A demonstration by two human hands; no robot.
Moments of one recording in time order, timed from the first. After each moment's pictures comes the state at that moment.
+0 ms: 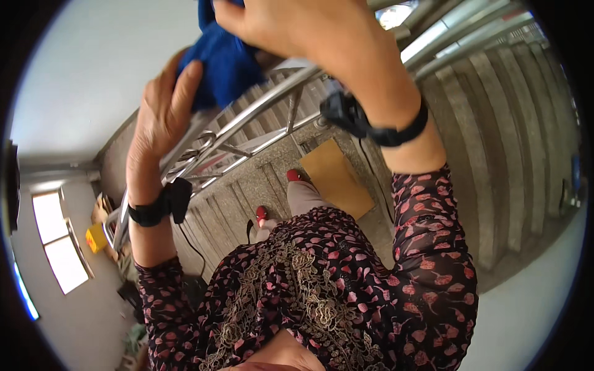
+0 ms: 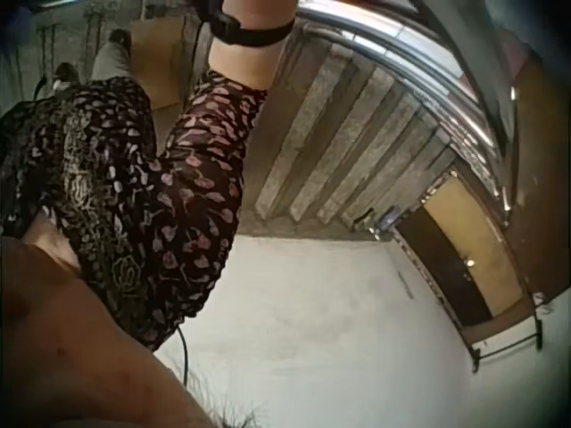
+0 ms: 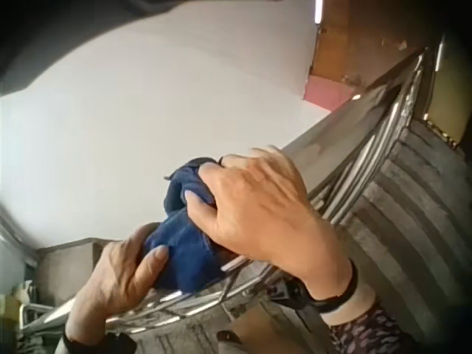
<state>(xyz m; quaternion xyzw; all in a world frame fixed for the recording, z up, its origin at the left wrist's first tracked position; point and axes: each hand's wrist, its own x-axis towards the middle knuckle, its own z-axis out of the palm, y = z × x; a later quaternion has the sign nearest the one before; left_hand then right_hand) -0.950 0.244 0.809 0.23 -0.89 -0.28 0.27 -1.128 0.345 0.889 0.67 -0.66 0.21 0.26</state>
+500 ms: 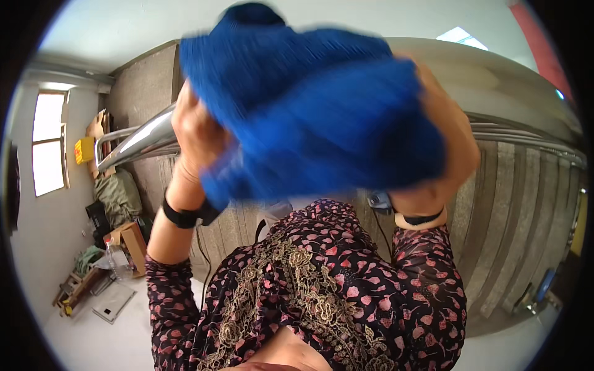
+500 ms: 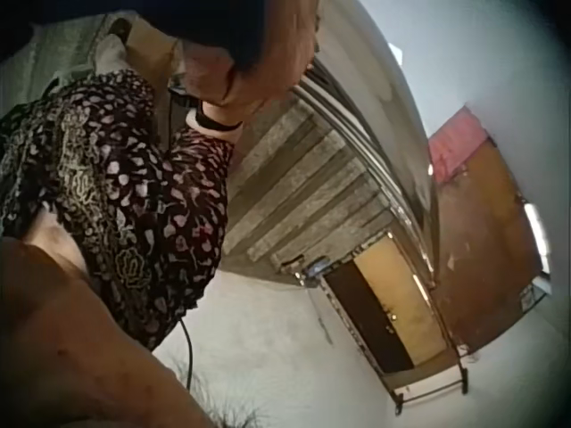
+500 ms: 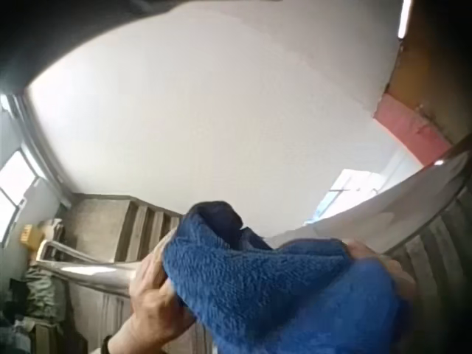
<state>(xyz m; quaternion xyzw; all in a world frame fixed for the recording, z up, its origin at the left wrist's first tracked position) -0.965 0.292 0.782 0.30 -0.84 -0.05 0.46 -1.179 0.420 0.884 0.69 -0.61 0.37 0.09</state>
